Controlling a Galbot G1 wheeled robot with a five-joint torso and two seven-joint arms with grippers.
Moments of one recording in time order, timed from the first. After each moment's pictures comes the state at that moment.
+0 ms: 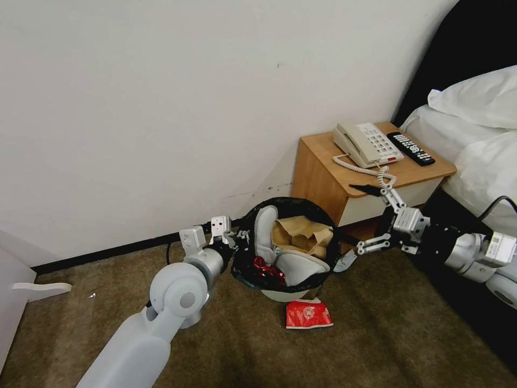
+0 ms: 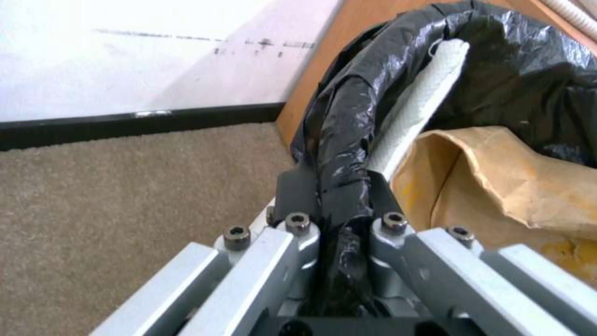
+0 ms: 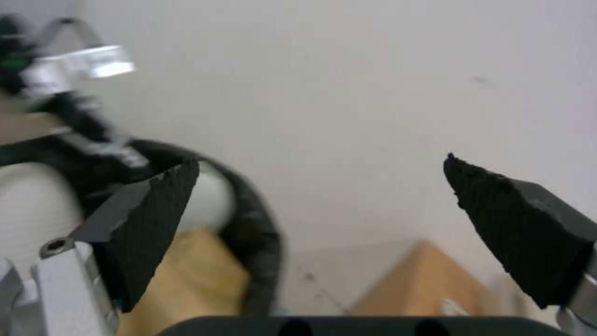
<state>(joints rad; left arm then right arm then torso) 1.00 -1.14 -0.11 -2.11 -1.08 0.58 -0.55 -1.54 0.36 0.81 2.14 0.65 0.23 -0.31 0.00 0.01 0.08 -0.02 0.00</state>
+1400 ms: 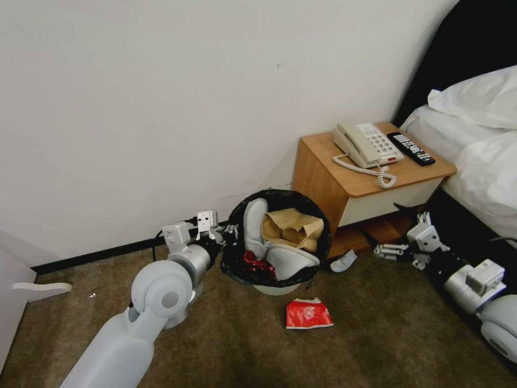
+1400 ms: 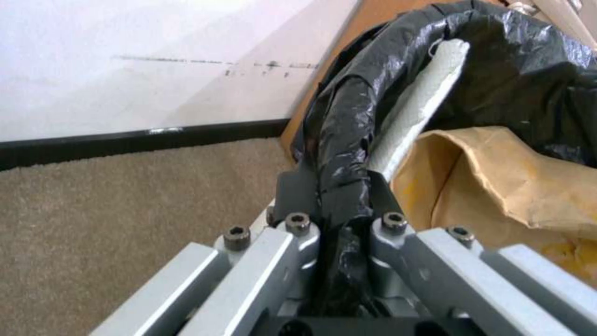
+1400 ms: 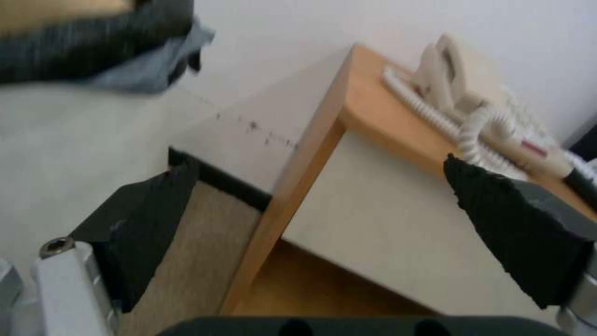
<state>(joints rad) 1.01 -1.10 -0.16 -2.15 -1.11 0.58 -0.56 -1.79 0.49 0.81 2.10 0.52 0.11 -0.03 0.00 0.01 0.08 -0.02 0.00</state>
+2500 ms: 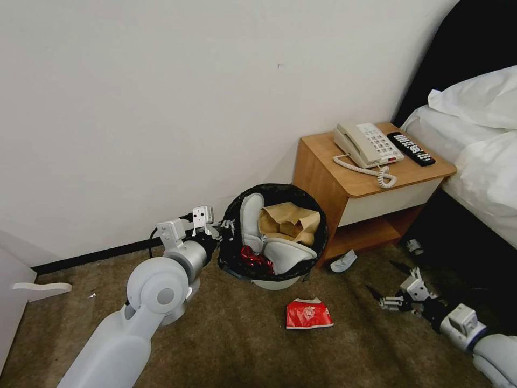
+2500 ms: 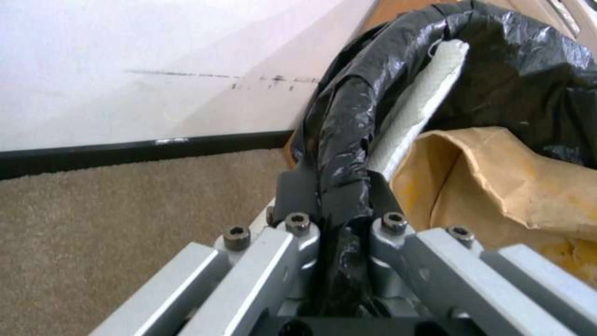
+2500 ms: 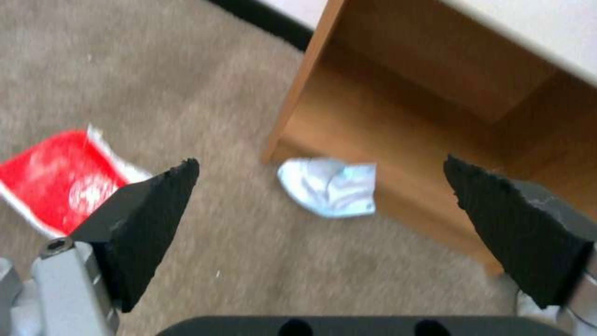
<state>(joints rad) 1.00 -1.10 -0.18 -2.16 -1.13 0.58 -0.57 -1.65 0.62 0.54 1.71 0.36 0.21 -0.19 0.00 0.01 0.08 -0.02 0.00</state>
